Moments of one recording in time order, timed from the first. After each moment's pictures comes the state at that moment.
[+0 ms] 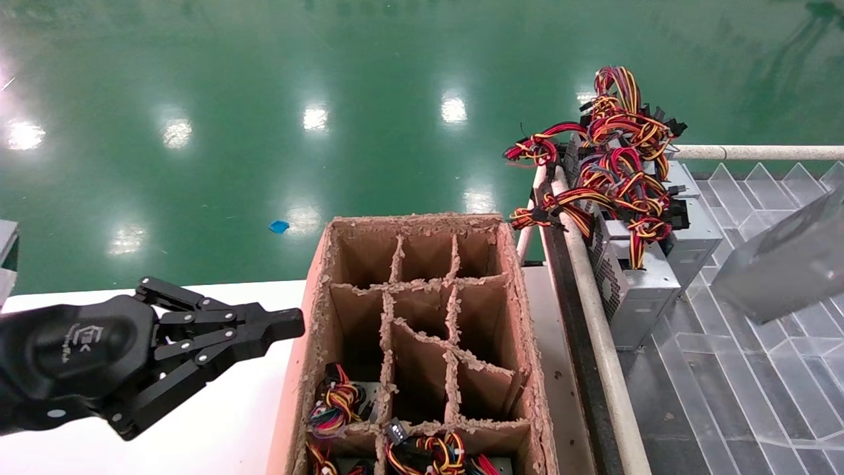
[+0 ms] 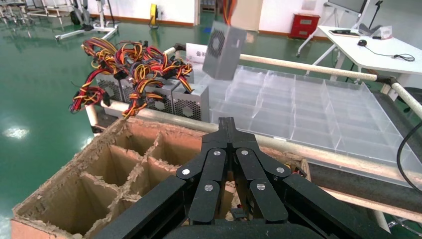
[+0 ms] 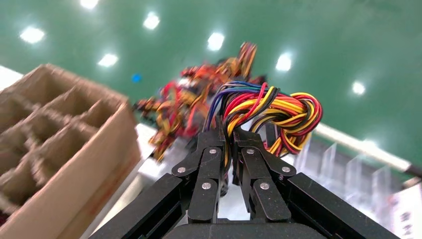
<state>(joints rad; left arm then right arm) -1.08 0.54 0.43 -1.21 0.60 1.39 -0.10 1.55 -0.02 -0.34 1.35 -1.14 -1.28 0.87</state>
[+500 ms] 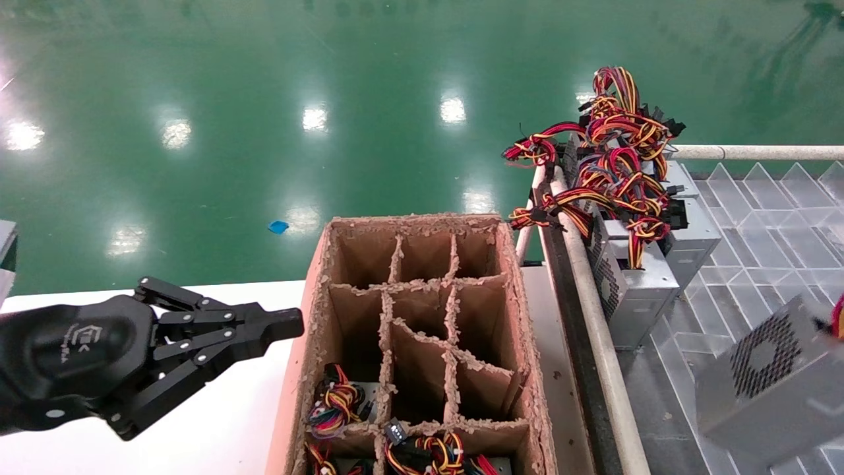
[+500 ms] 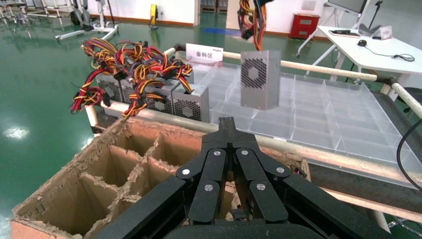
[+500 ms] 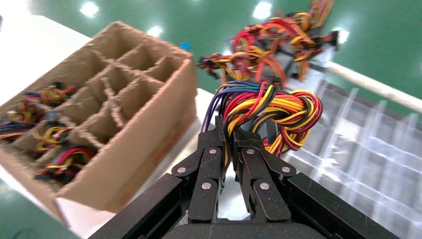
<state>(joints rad) -1.08 0.54 0.43 -1.21 0.60 1.39 -0.10 1.50 0.10 -0.46 1.36 -0.92 -1.38 0.79</state>
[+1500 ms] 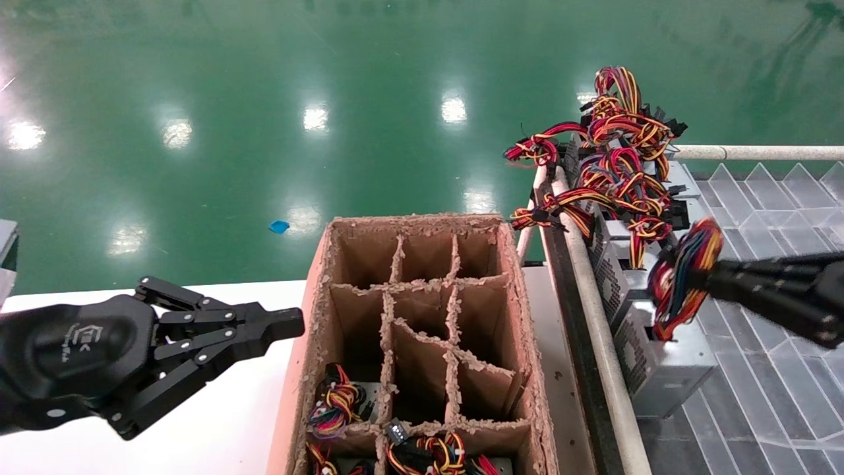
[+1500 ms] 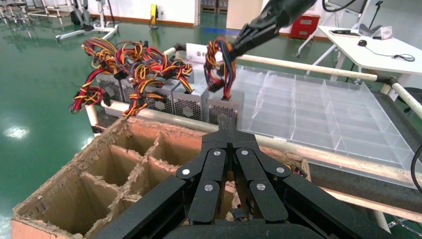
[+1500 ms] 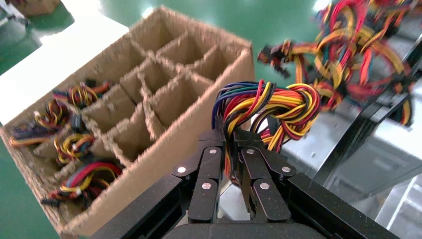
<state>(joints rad) -1.08 0.54 0.43 -1.21 0.60 1.39 -0.10 1.39 -0.13 -0.64 1.35 -0.90 -1.19 0.69</state>
